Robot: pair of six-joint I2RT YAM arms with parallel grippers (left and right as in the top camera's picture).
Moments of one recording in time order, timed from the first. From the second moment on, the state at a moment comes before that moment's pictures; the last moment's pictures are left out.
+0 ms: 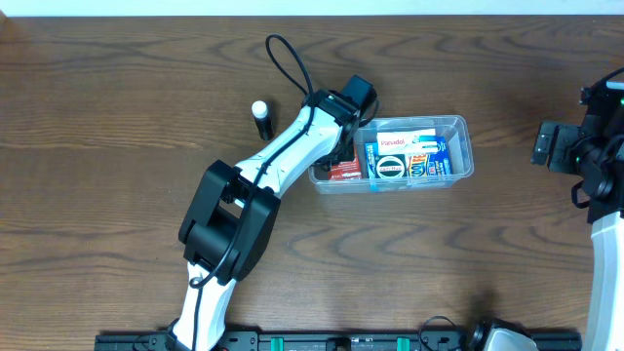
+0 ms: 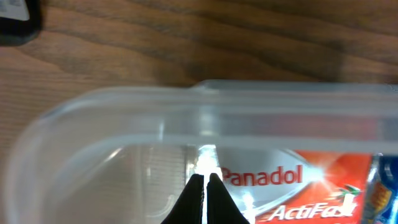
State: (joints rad) left arm -0.62 2.15 1.70 -1.00 -0.16 -0.68; right arm -0.33 1.23 1.21 -0.80 0.05 -0.15
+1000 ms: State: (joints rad) left arm -0.62 2.15 1.70 -1.00 -0.16 -0.68; right arm -0.33 1.23 1.21 -0.80 0.05 -0.15
